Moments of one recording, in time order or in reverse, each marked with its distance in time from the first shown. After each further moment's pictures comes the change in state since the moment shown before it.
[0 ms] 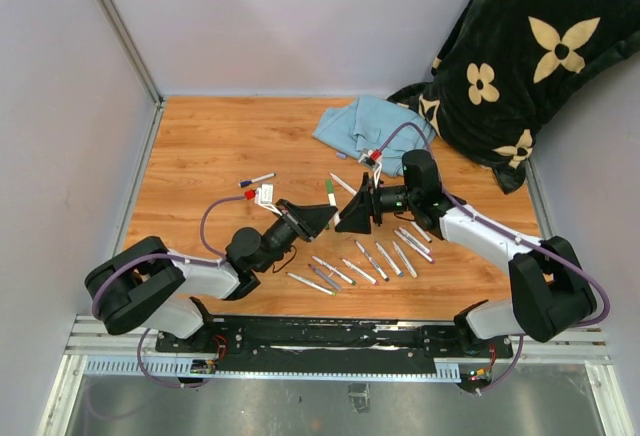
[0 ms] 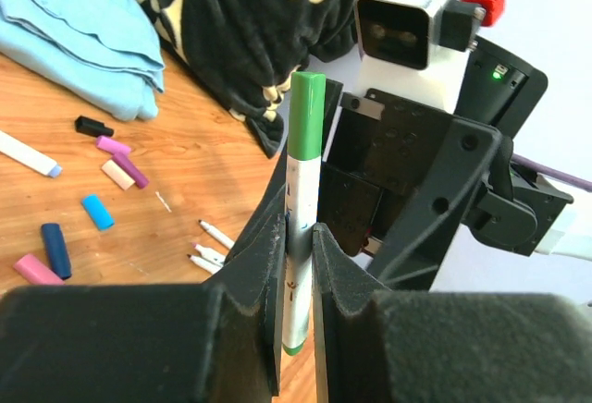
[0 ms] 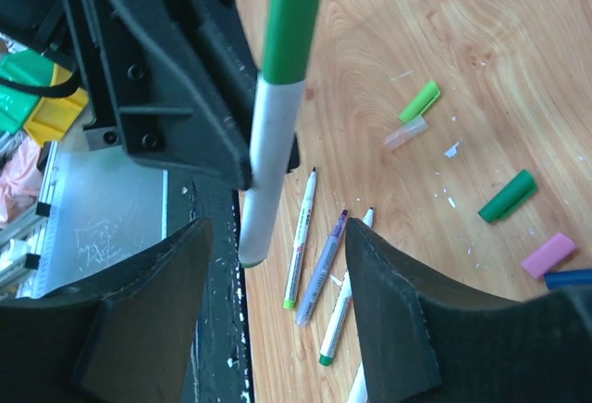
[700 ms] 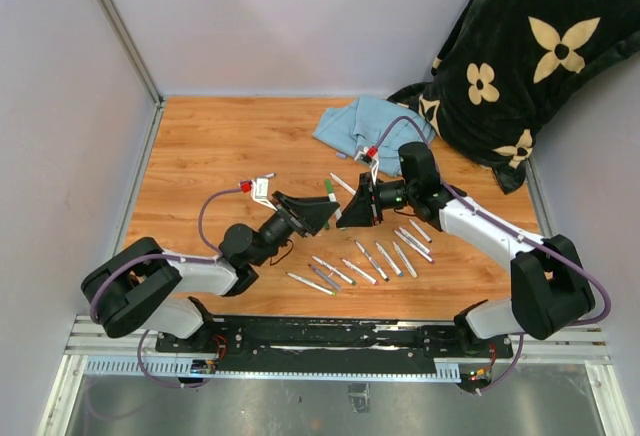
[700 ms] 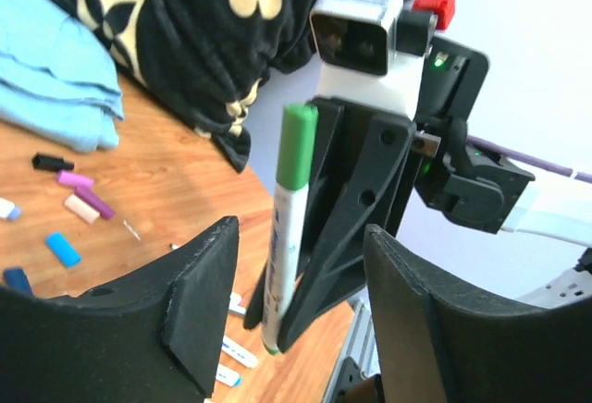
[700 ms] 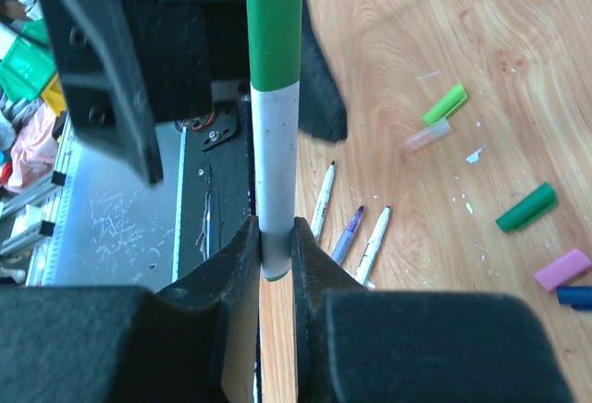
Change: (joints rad) left arm 0.016 0.013 0.020 0.068 0.076 0.012; right arm -0.001 0.010 0.080 -0.142 -0.038 -0.061
